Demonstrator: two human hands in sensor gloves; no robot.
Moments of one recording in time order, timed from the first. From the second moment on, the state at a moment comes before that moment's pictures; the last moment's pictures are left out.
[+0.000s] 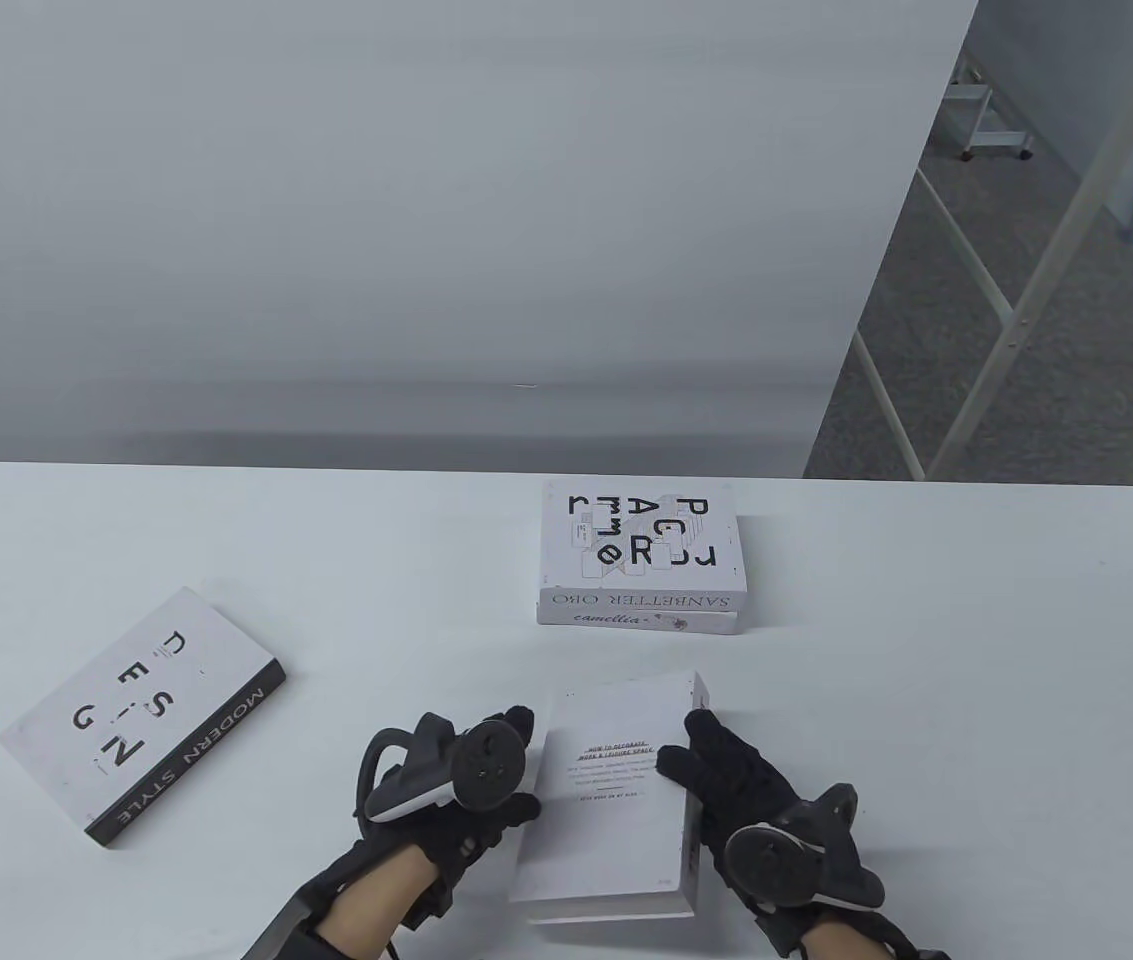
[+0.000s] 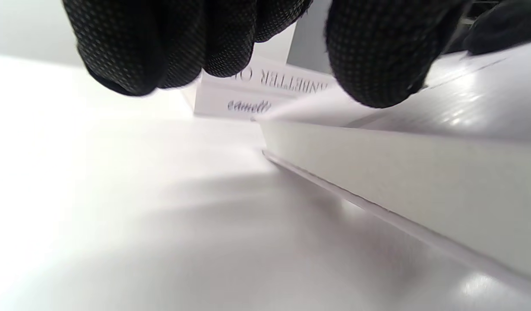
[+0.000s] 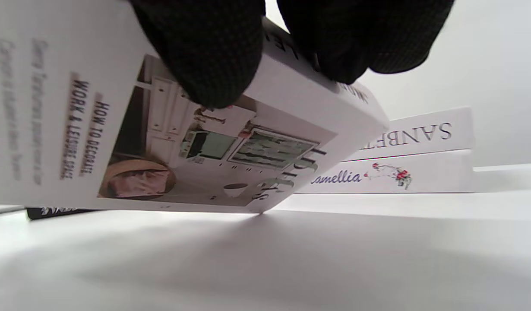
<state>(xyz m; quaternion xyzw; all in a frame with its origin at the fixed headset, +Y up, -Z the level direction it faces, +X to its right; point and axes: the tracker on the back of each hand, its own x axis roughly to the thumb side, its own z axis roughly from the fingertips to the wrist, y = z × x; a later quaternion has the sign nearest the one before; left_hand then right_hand) -0.112 -0.728 -0.325 -0.08 -0.23 0.07 0.97 0.178 -0.749 -0.292 0.29 -0.13 0.94 0.12</state>
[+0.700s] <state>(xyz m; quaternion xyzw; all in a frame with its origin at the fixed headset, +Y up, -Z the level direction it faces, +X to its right) -0.176 -0.630 -0.293 0.06 -0.20 0.00 0.98 0.219 -0.733 -0.355 0.05 -0.06 0.88 0.47</state>
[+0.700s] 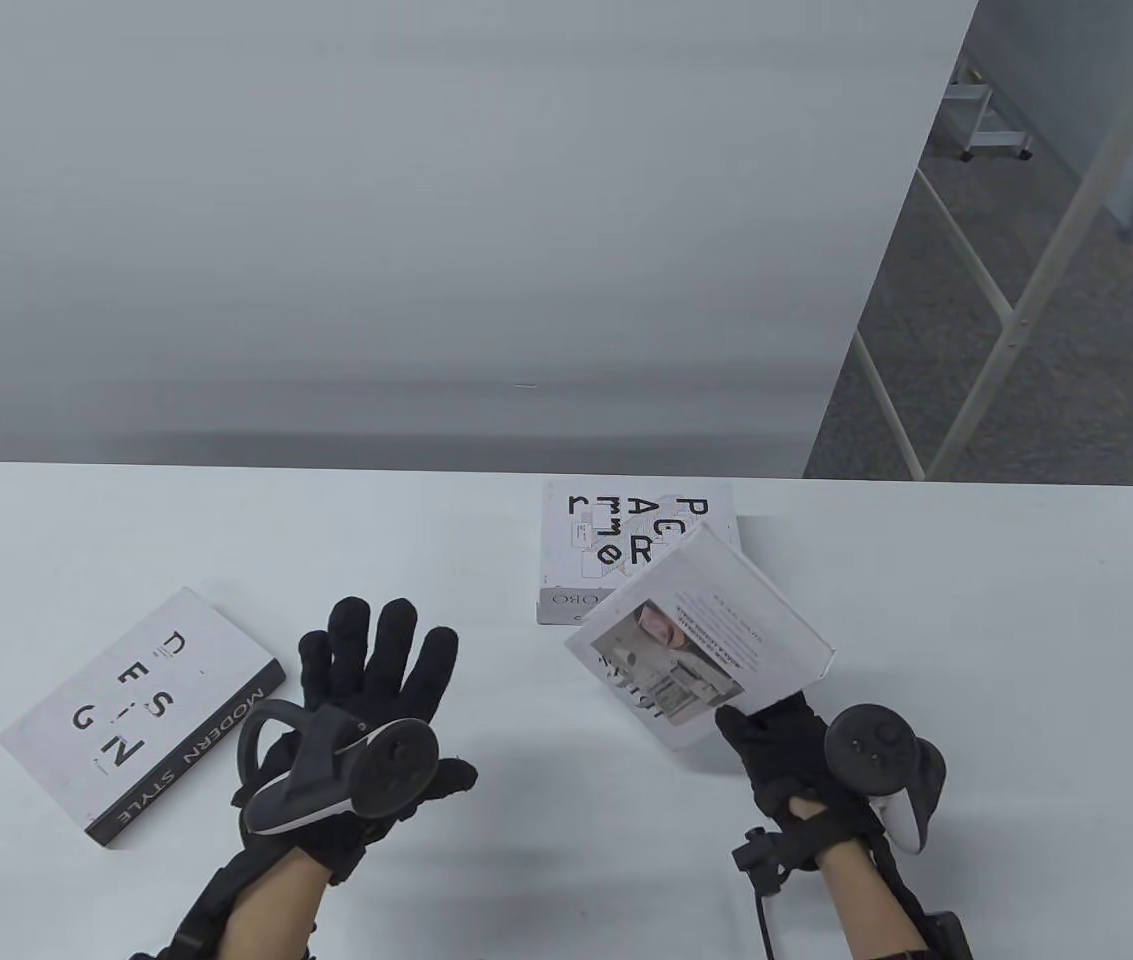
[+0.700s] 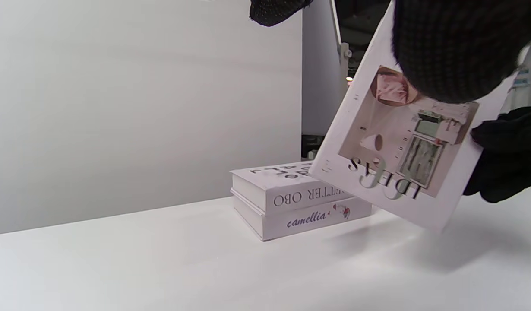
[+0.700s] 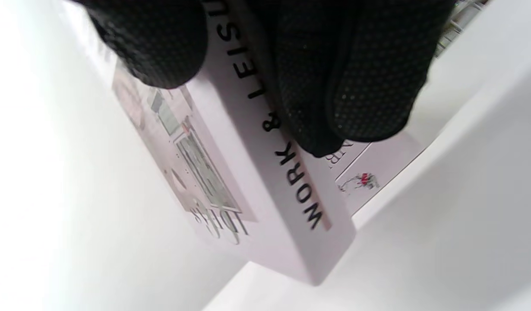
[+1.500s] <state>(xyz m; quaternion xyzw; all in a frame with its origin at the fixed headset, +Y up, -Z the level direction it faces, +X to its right) -0.206 -0.615 -0.287 0.06 -0.18 0.05 0.98 0.135 -0.749 -0.469 -0.21 0.05 0.75 0.63</state>
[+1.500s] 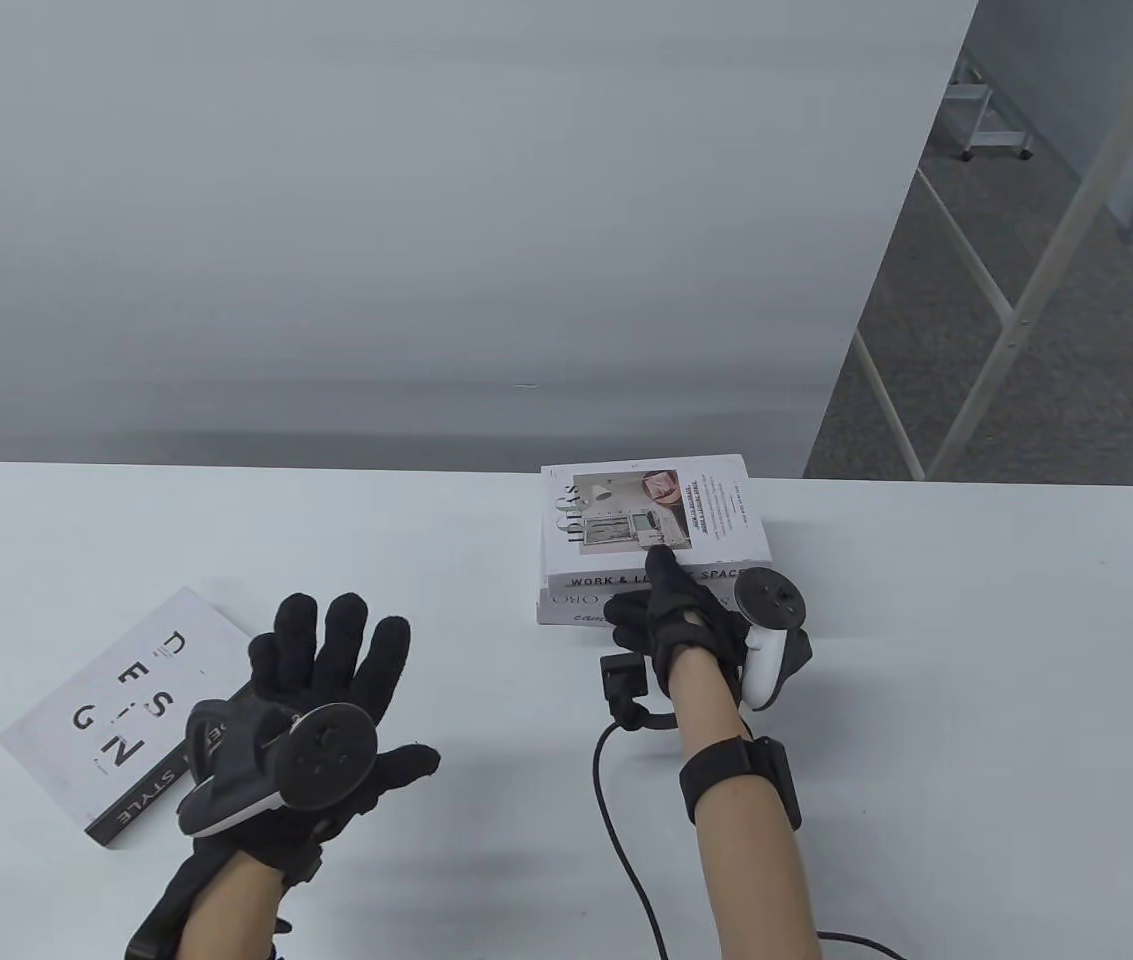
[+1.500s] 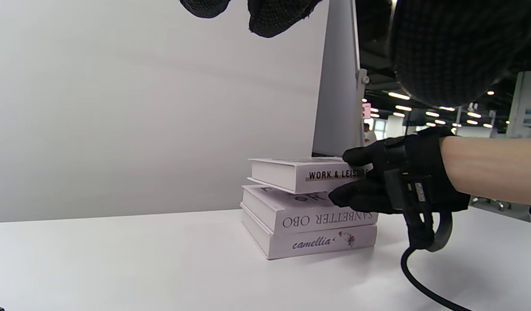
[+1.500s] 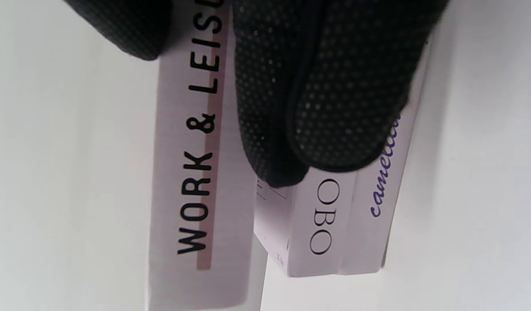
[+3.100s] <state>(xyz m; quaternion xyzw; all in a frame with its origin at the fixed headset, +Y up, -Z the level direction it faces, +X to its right) -0.146 -0.664 -0.298 0.06 -0.26 0.01 0.96 0.181 -0.718 -0.351 0.18 -0.08 0.96 0.22</state>
